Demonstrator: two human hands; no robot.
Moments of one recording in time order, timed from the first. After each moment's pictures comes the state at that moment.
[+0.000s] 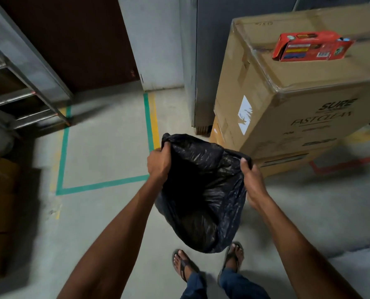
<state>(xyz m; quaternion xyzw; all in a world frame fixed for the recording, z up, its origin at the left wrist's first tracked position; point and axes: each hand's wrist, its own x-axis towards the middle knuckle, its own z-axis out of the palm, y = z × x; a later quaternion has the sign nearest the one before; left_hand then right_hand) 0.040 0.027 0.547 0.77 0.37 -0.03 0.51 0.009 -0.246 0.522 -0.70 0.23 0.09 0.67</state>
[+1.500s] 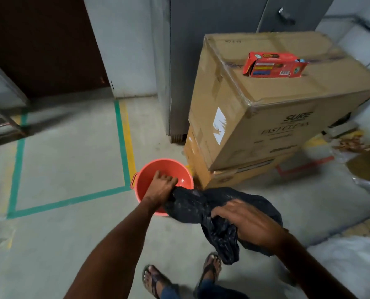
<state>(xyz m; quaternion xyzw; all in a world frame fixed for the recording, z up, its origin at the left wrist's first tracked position) 0.040 -0.005 0.468 0.95 -0.25 -0.17 -0.04 -0.061 -0.291 0.593 -0.93 -0.33 0.15 0.12</state>
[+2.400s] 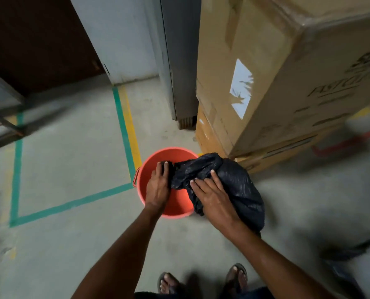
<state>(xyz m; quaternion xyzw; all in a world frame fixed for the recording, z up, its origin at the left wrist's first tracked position) 0.083 0.001 0.275 0.98 -0.03 -0.08 0.16 0.029 -0.202 0.335 -0.96 -0.26 0.00 0.06</state>
